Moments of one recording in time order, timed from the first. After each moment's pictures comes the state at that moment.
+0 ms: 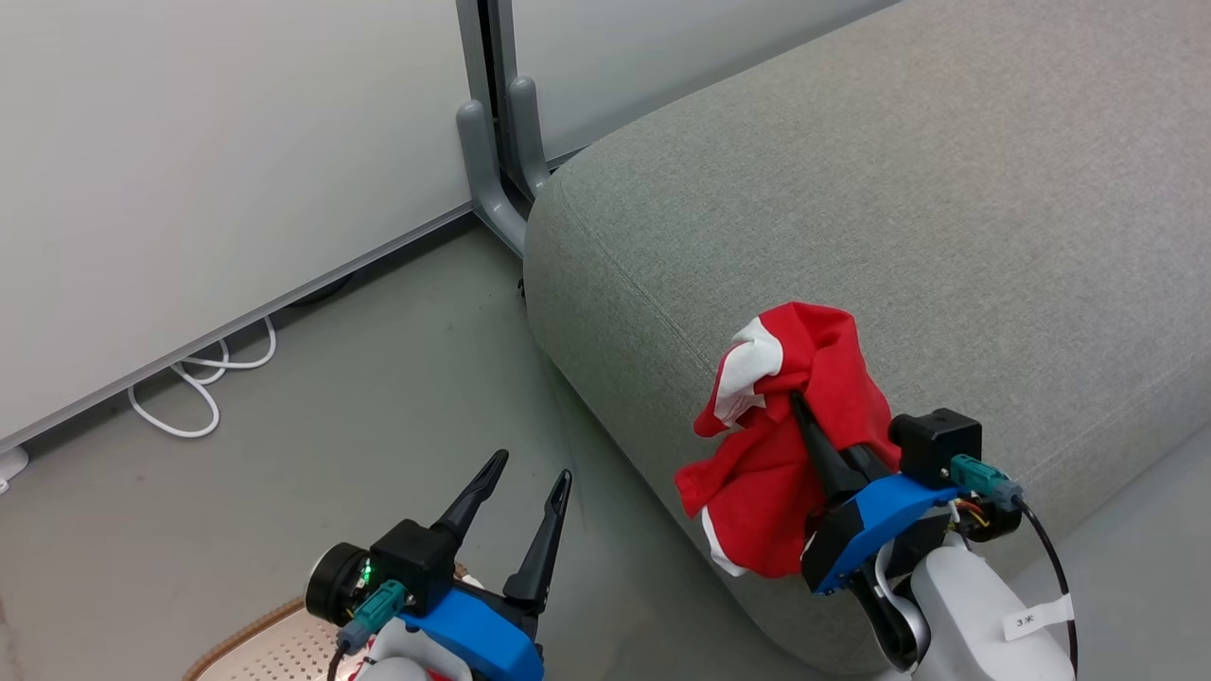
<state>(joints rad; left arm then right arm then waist) -0.19 0.15 -0.50 0.39 -0.37 -0.13 -0.26 -0.43 -0.05 0.26 0.69 0.27 0.13 -0.24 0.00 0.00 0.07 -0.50</state>
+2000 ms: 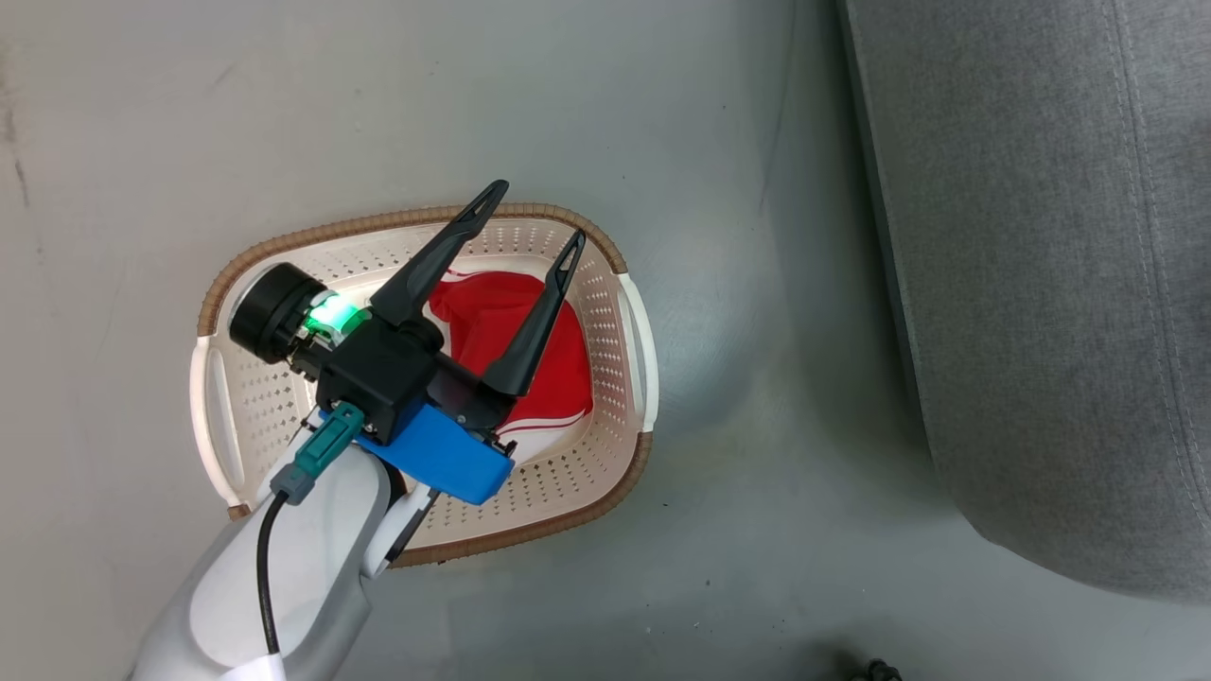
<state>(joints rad) -0.56 0.31 -0.60 0.18 -0.30 -0.13 -0.26 -0.98 -0.31 -0.53 0.79 0.08 0.13 -0.25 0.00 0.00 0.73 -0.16</state>
